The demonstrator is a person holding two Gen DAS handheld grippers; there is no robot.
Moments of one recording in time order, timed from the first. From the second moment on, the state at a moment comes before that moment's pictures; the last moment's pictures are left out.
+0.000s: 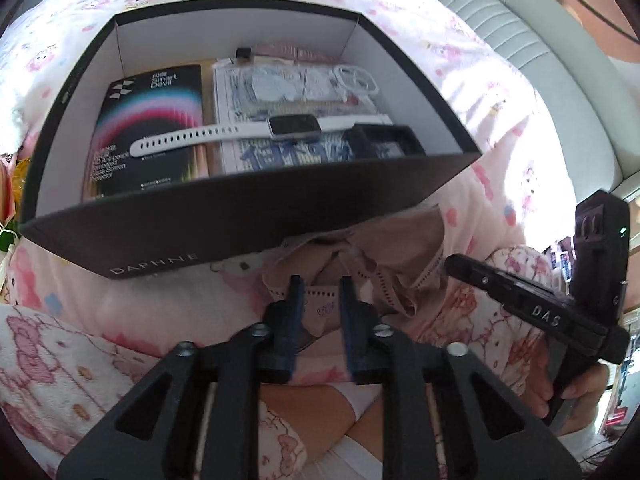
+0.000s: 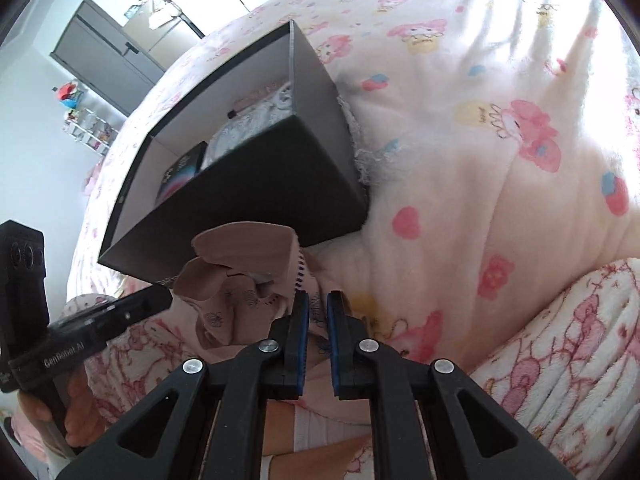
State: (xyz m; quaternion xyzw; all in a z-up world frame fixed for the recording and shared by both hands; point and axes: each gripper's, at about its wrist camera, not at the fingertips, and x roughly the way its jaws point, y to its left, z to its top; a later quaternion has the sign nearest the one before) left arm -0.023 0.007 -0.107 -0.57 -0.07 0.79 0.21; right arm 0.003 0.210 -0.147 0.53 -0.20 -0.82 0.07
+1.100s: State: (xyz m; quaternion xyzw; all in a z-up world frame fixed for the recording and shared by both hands) left arm -0.018 -0.011 -0.089 -0.57 -0.11 0.78 0.22; right arm 0.019 0.204 -0.141 0.54 -0.23 -0.80 0.12
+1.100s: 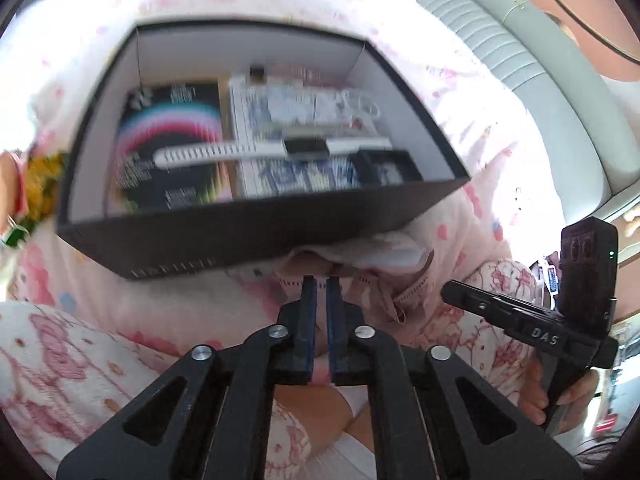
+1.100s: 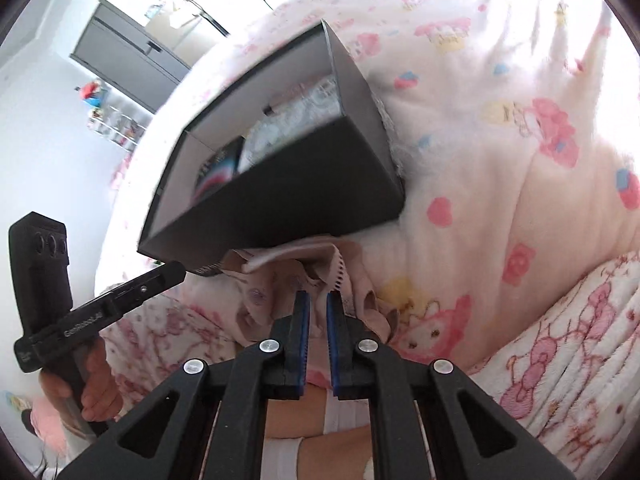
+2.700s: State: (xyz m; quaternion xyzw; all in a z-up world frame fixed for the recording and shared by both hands) left arm -0.028 -0.029 -0.113 -0.61 -0.09 0.78 0.11; right arm 0.019 0.171 -0.159 0.60 -0.11 -0.78 0.13
